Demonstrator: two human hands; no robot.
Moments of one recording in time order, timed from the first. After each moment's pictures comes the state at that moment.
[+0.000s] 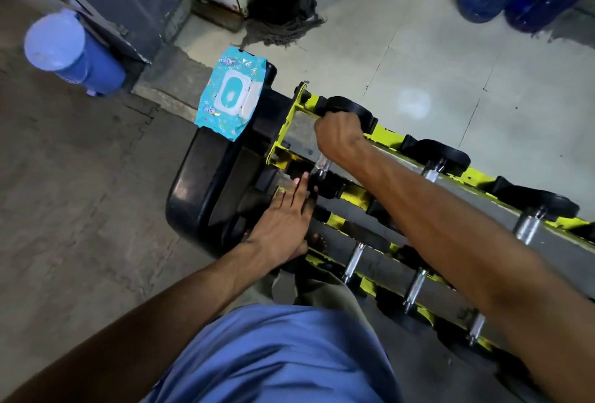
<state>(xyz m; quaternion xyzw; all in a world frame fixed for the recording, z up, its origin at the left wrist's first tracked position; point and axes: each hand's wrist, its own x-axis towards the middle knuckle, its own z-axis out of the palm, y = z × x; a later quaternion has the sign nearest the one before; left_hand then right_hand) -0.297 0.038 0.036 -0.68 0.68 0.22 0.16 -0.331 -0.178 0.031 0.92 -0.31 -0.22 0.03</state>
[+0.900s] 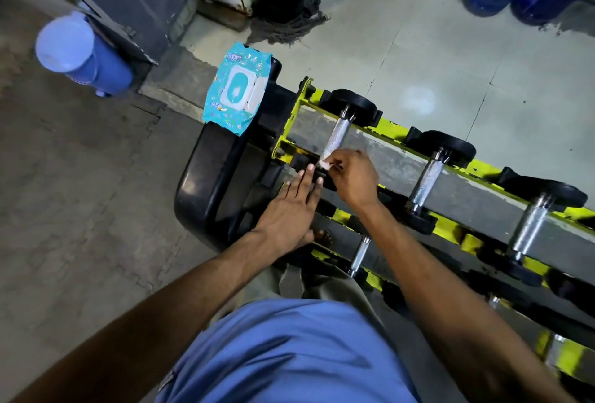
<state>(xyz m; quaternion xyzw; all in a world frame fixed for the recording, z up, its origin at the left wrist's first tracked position) -0.297 0.039 0.037 -0.68 0.68 0.22 0.16 -0.405 -0.105 -0.016 0.84 -0.47 0.10 -0.27</state>
